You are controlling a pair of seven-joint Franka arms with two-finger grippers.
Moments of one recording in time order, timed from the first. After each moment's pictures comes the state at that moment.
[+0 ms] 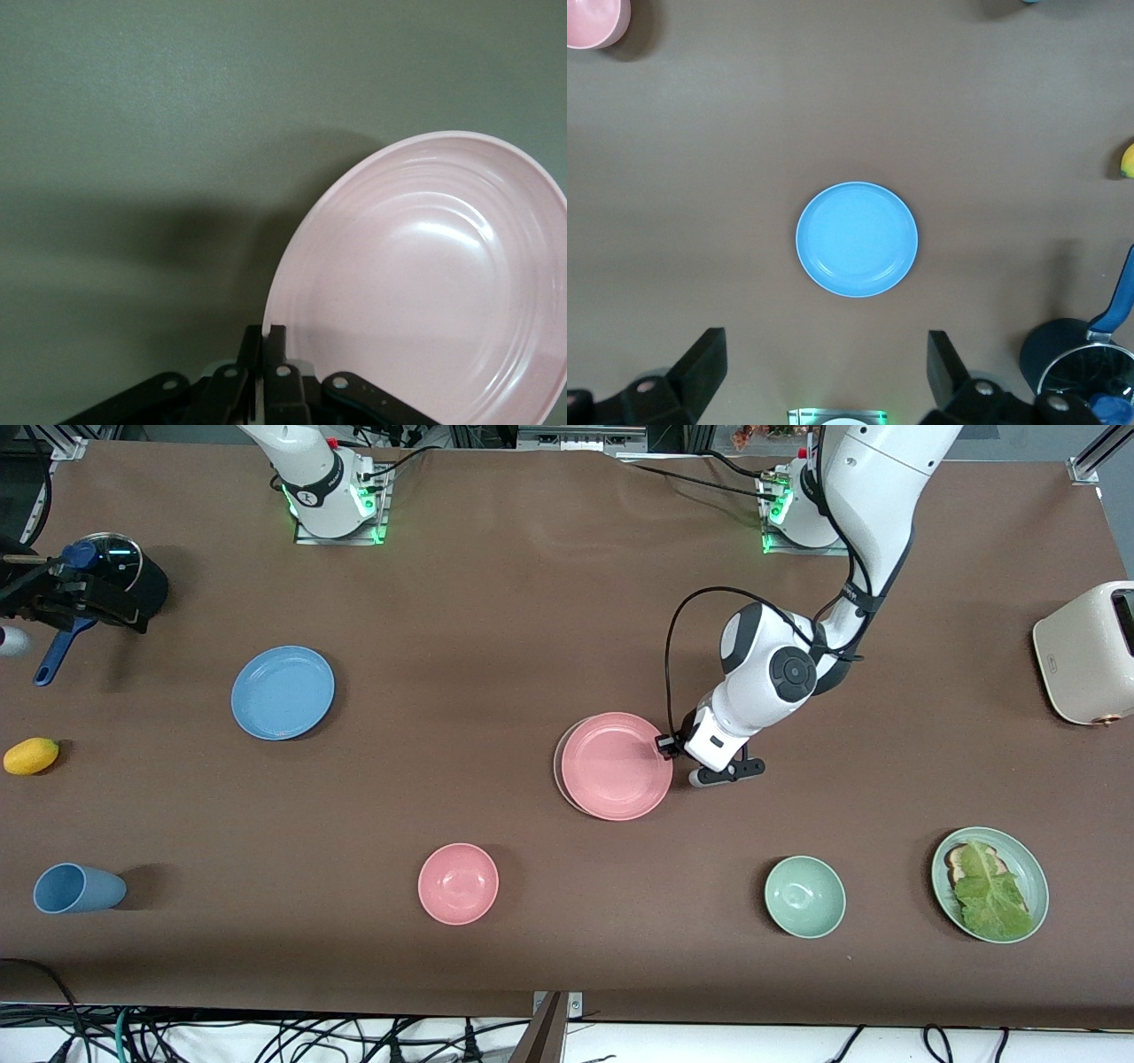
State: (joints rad) left arm -0.26 0.54 -0.22 -1.95 -0.33 2.60 -0.44; right arm 0.00 0.00 -0.06 -1.63 0.02 1.52 -0.04
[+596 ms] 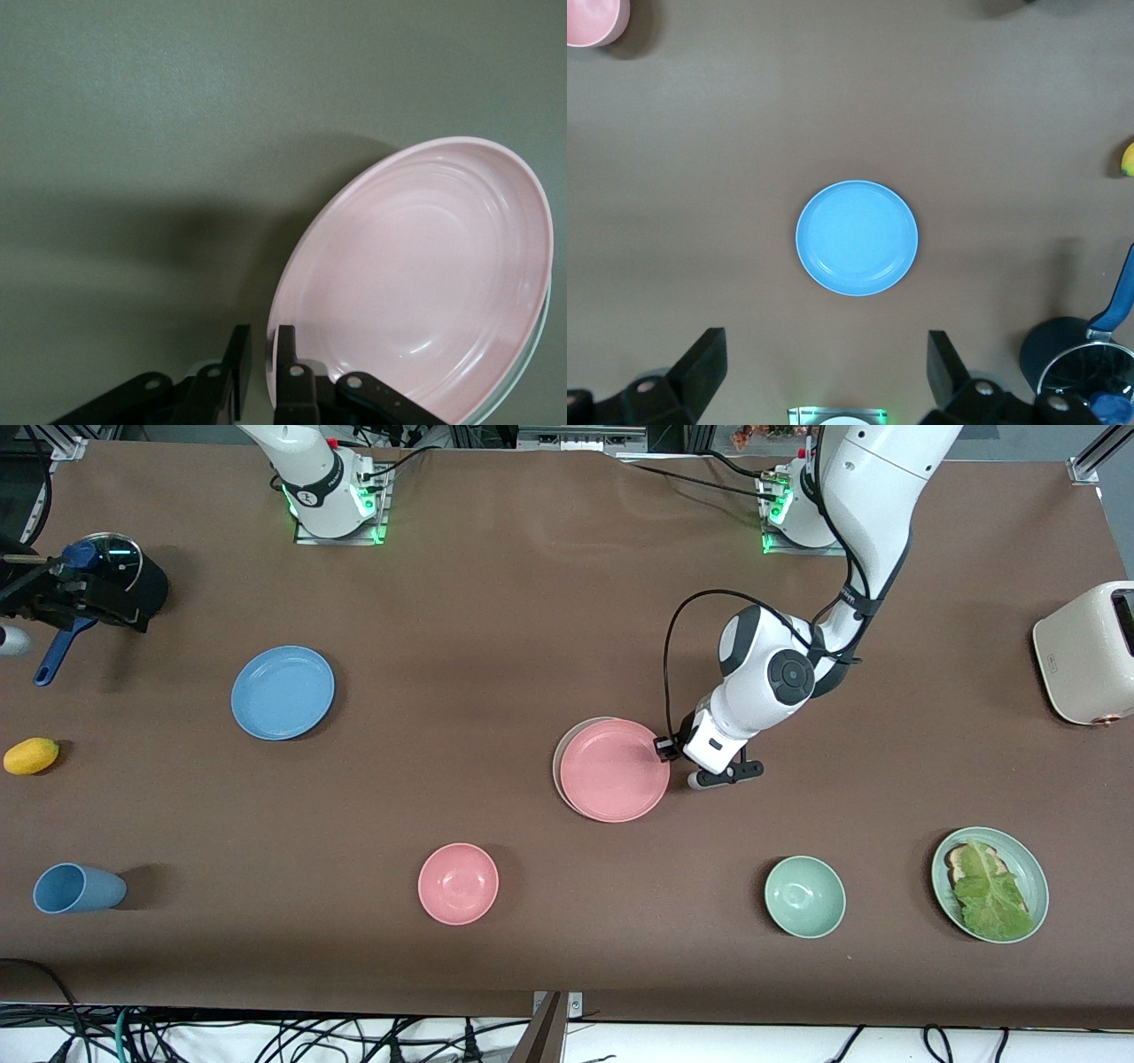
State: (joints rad) left arm -0.27 0.55 -0.22 -1.94 -0.33 2.60 -0.44; right arm 0.00 0.00 -0.06 -1.63 0.02 1.52 -0.04
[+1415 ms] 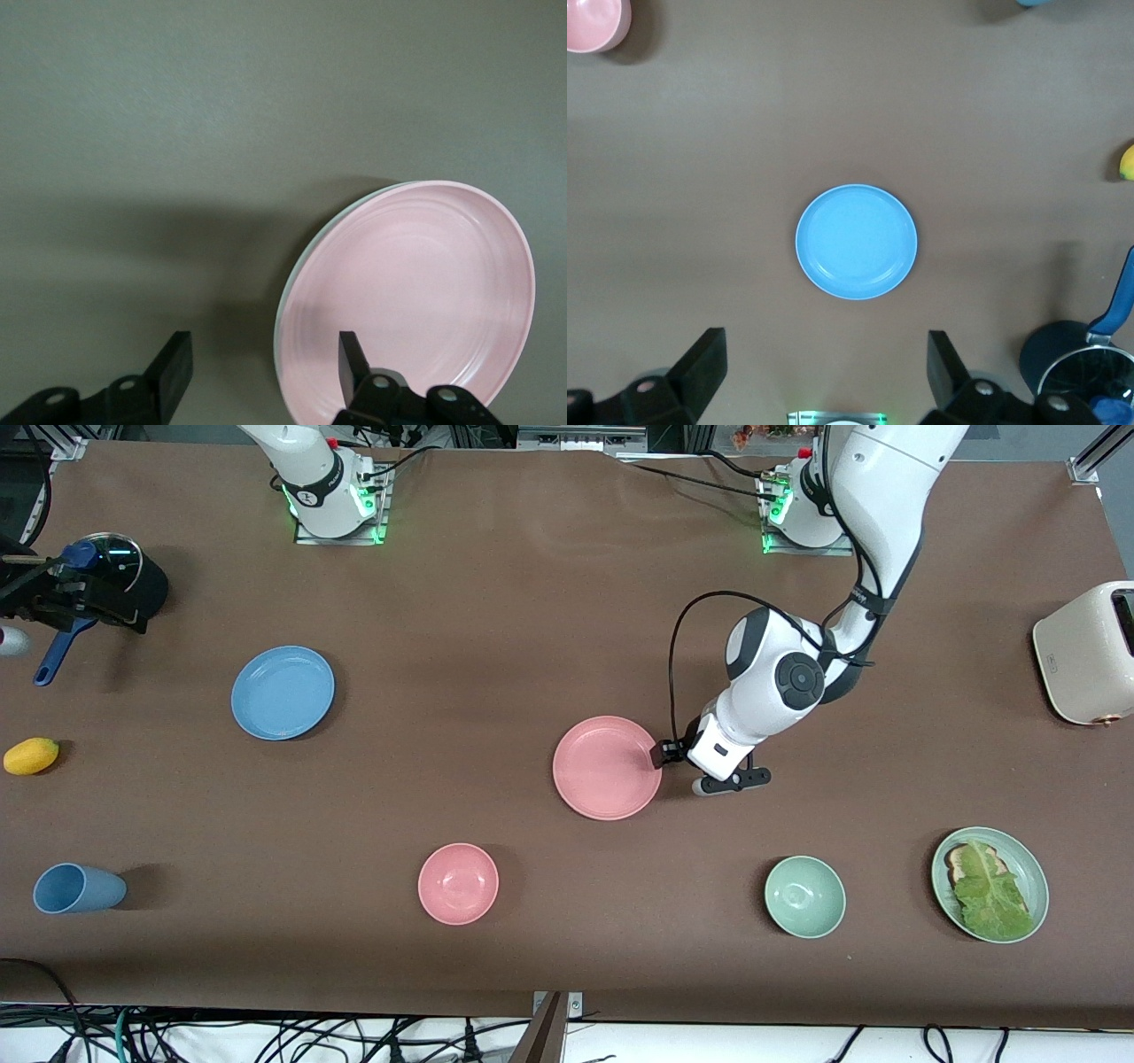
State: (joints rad) left arm -0.25 0.52 -0.20 -1.86 -0.25 2.44 -0.45; right arm 0.00 0.00 -0.06 -1.63 0.02 1.53 -0.04
